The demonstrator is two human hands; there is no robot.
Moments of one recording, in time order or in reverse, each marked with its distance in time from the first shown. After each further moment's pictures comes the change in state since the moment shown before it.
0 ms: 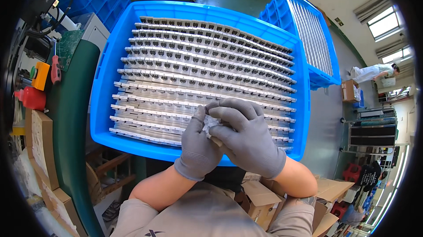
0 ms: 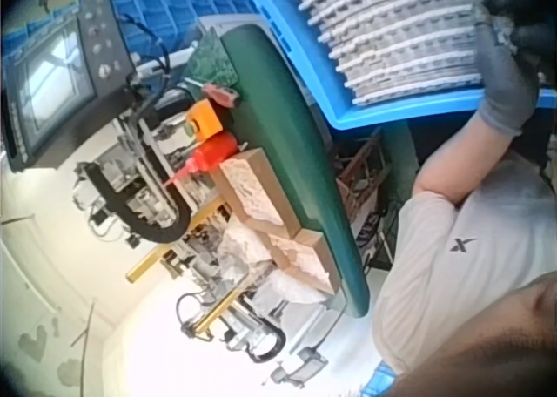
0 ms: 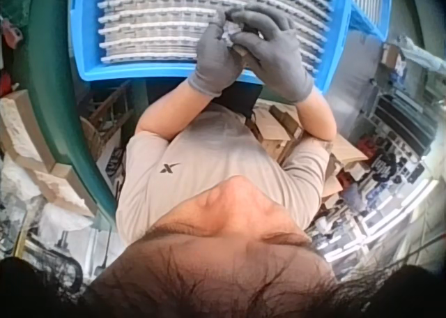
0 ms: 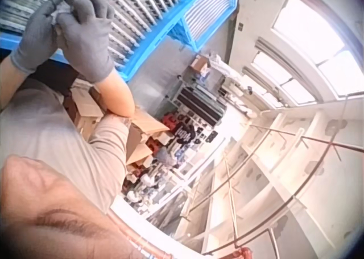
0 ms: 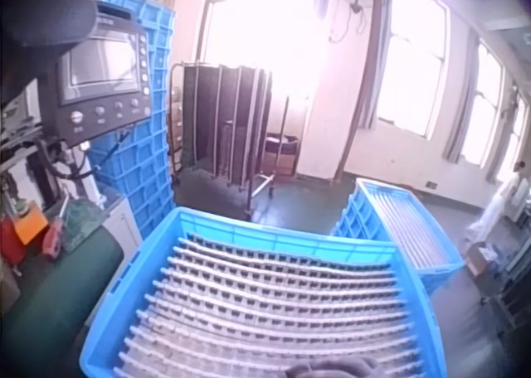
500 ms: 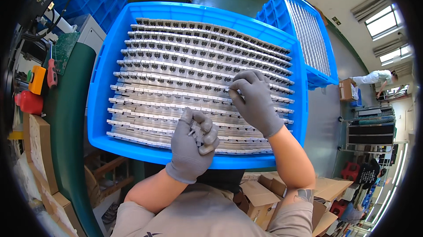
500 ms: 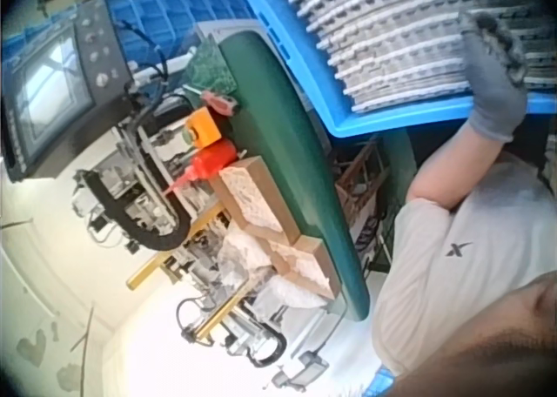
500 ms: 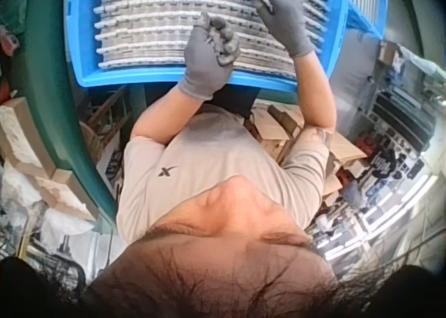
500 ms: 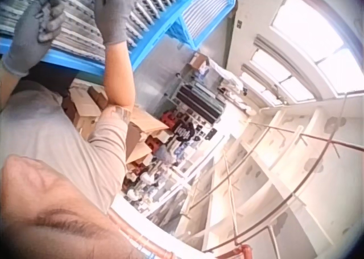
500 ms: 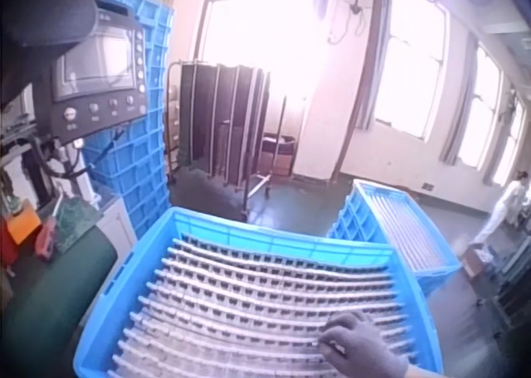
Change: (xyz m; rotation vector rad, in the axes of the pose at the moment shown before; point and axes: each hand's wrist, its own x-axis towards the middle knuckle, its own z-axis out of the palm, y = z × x) left_hand -0.005 0.017 0.002 0.059 0.095 0.009; right_hand 0.009 0.095 0.044 -0.037 0.183 0.222
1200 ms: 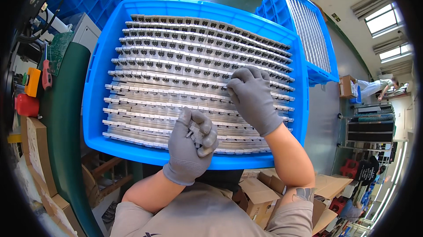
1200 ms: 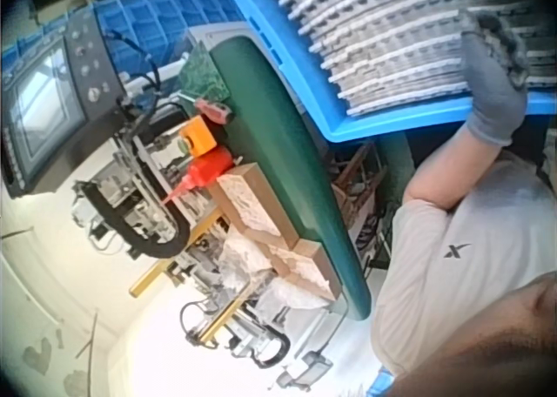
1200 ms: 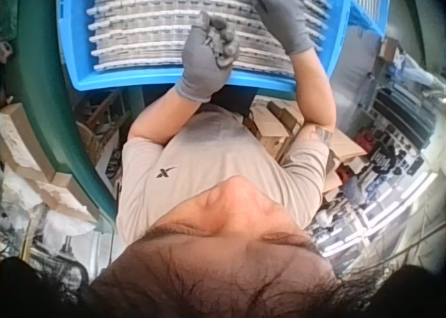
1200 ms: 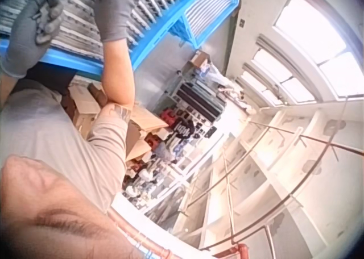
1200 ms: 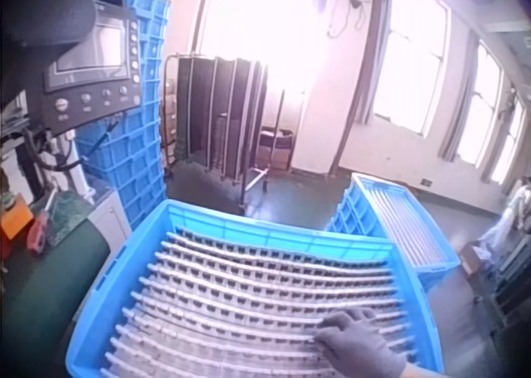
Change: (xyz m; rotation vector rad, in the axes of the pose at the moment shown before) left_hand 0.000 -0.002 -0.001 0.042 -0.021 0.002; right_hand 0.000 0.002 0.005 -0.241 -0.076 -0.049
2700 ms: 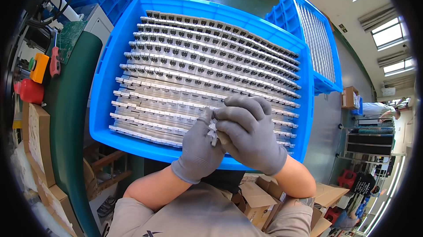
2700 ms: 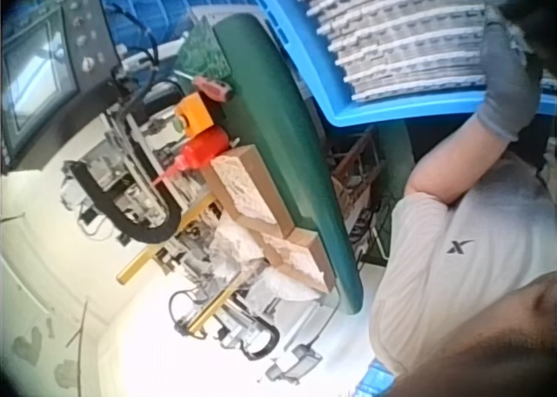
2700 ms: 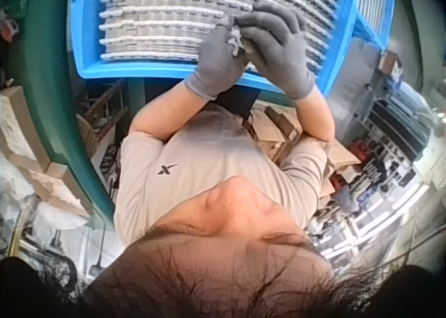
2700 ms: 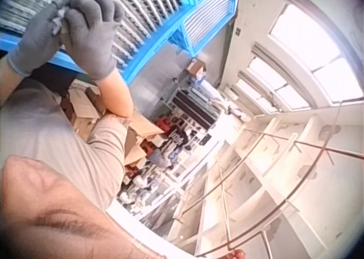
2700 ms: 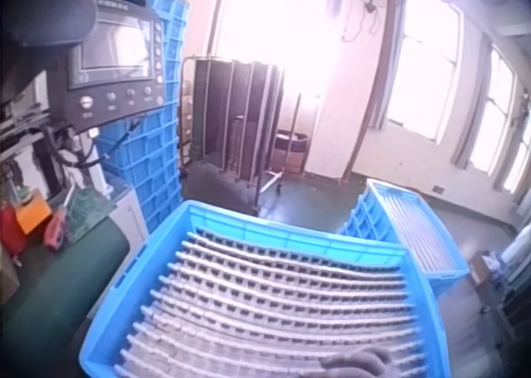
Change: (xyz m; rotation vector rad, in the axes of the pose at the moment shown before) left_hand 0.004 -0.007 -0.017 1.150 -0.115 0.450; right_hand -0.009 -0.068 -0.055 0.246 0.103 -0.294
